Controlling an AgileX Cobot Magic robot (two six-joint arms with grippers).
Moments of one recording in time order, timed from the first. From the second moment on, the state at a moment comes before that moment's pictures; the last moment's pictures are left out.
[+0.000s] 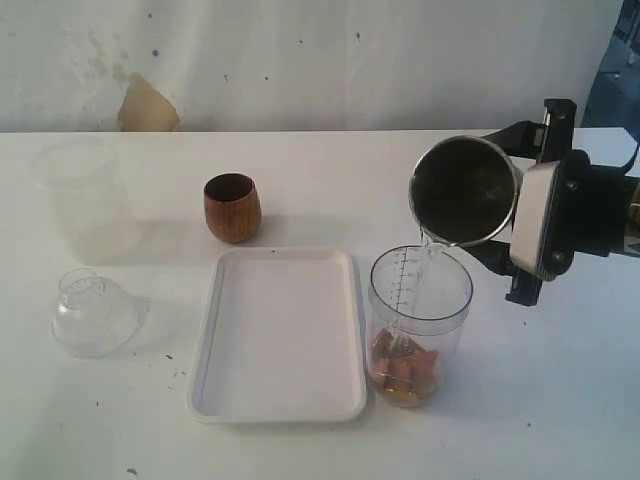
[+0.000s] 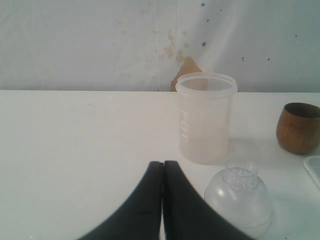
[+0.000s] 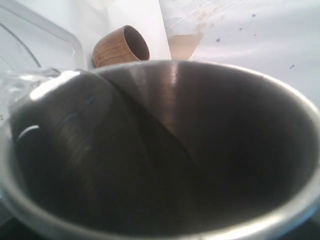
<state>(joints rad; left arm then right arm) 0.05 0.00 -0.01 -0.02 0.21 0.03 -0.18 1.54 -0.68 -1.30 -0.93 -0.20</state>
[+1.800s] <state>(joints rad) 0.05 0.00 -0.01 -0.02 0.21 0.03 -0.18 1.54 -0.68 -1.28 -0.93 -0.33</state>
